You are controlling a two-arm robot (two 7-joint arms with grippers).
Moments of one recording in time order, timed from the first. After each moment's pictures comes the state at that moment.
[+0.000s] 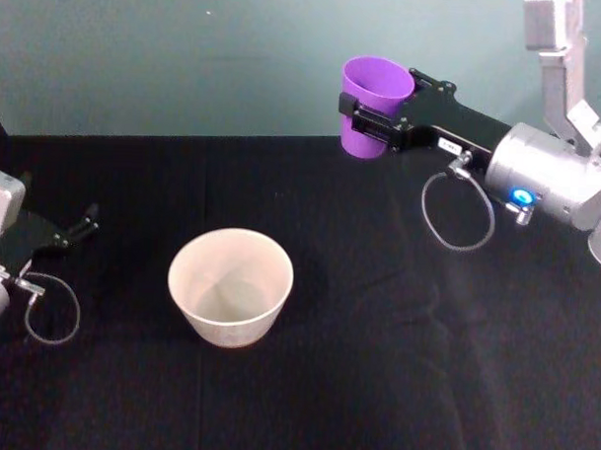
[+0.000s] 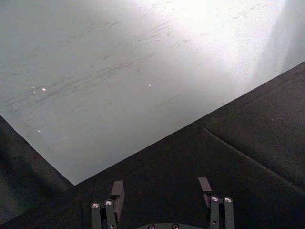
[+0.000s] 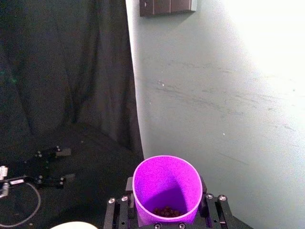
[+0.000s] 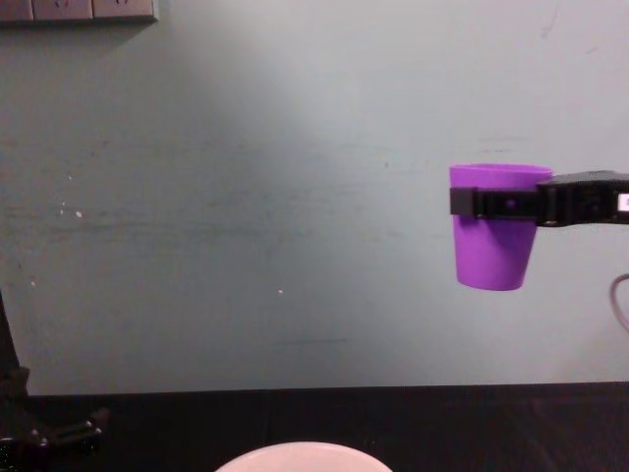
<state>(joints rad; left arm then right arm) -0.20 0.60 0.45 -1.41 -0.25 -0.12 0.03 0.39 0.53 -0.33 -1.61 0.53 0.22 0.48</state>
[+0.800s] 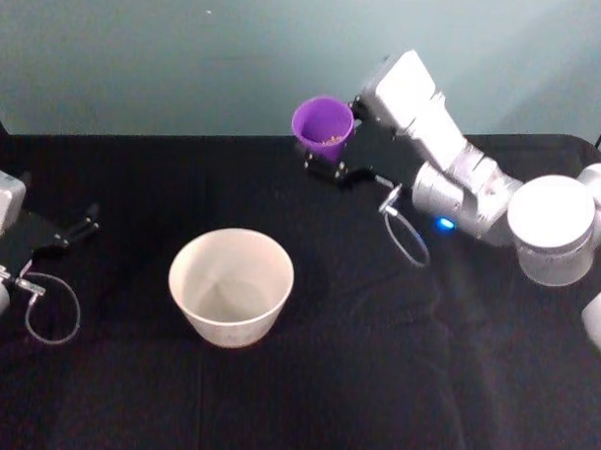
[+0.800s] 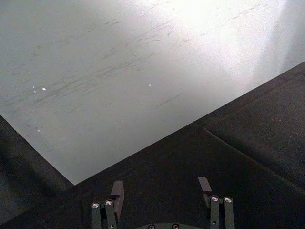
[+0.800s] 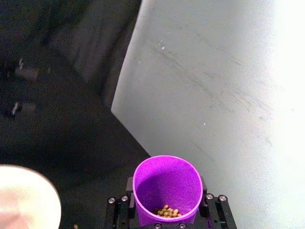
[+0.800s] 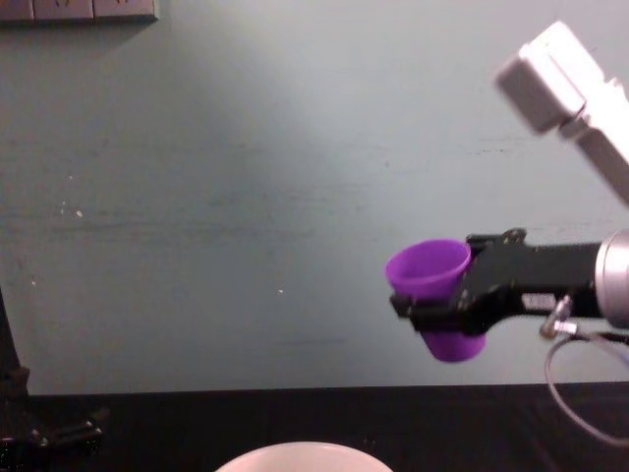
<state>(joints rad) -0.20 0.60 0.45 -1.41 -0.25 -0.12 0.03 0.50 0.50 -0.57 -1.51 0.10 0.12 0.32</state>
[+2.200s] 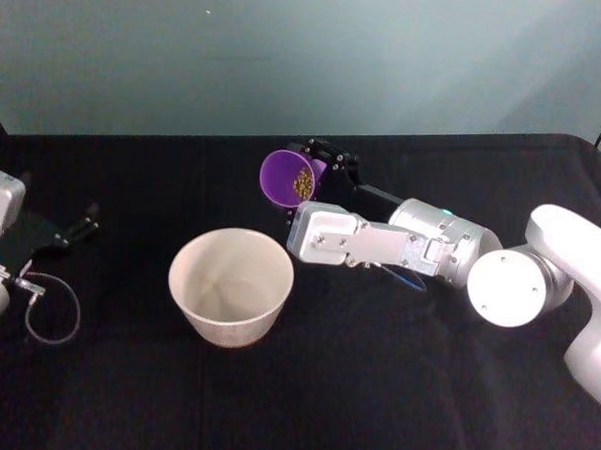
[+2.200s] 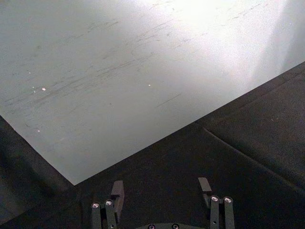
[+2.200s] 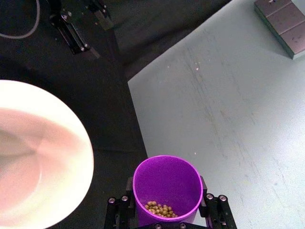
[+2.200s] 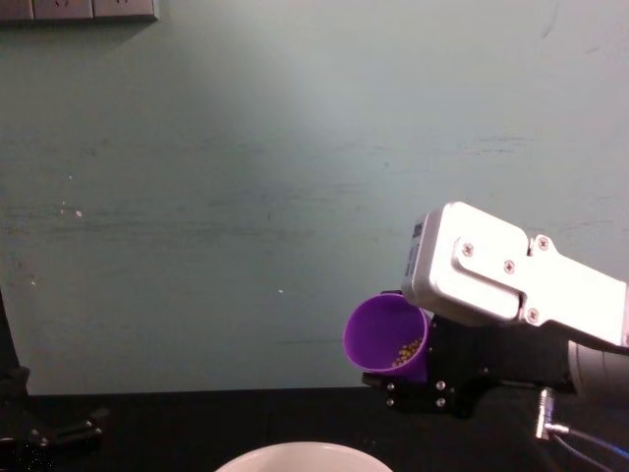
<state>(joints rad) -0.20 0.60 0.45 -1.41 -0.25 -0.12 0.03 0.48 0.54 -0.72 -1.52 -0.40 -0.06 0.23</state>
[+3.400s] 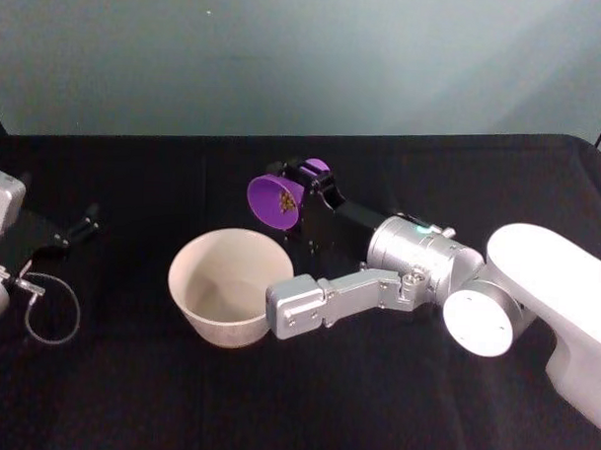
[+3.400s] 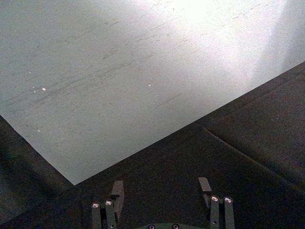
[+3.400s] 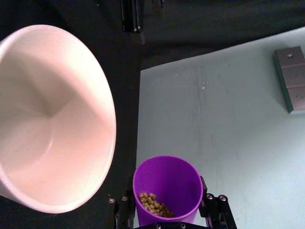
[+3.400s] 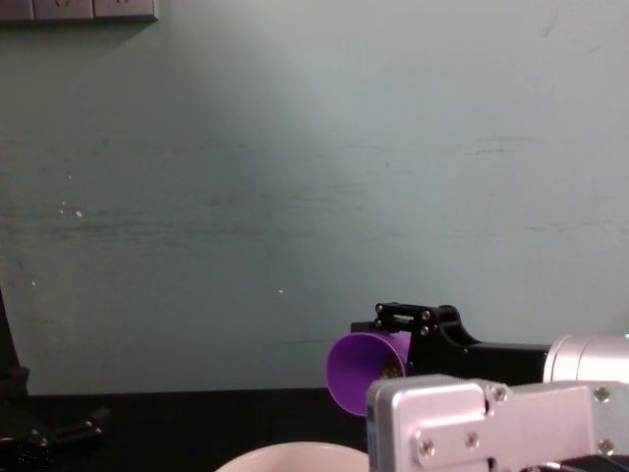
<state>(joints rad) -0.20 0.60 0.45 -1.41 -0.25 -0.12 0.03 0.50 0.52 -0.79 -1.48 -0.78 -0.12 0.14</state>
